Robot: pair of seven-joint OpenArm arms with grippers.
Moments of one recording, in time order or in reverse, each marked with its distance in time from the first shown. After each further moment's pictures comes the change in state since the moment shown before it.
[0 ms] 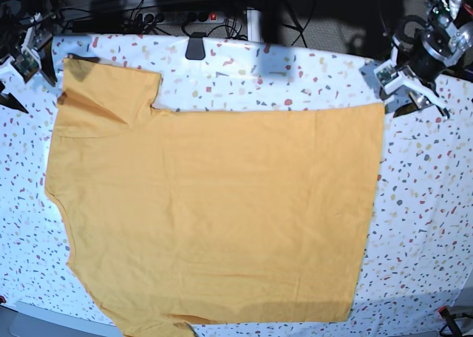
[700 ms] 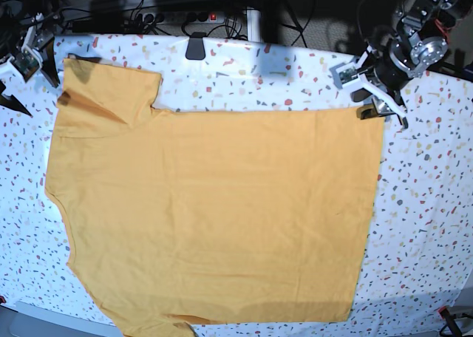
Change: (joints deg) left arm -10.0 0.1 17.6 -4.9 8.5 -1.1 6.1; right arm 0.0 -0.2 0.0 0.0 0.0 0.1 2.5
